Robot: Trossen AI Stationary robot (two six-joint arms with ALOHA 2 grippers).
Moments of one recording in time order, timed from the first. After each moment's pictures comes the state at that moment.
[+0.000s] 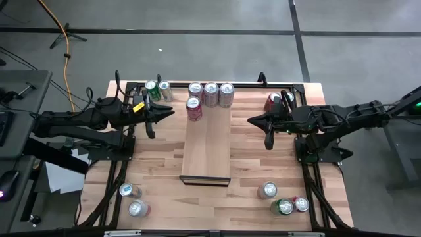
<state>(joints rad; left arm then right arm) 0.00 0.67 0.73 -0.06 -0.27 -0.12 0.24 1.01 1.16 -0.49 0.46 0.25</state>
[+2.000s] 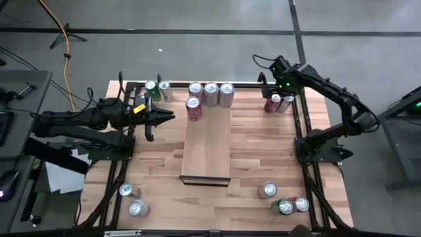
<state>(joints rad) 0.00 0.67 0.73 -0.09 -0.19 -0.15 -0.89 1.39 1.18 -1.09 0.04 0.48</state>
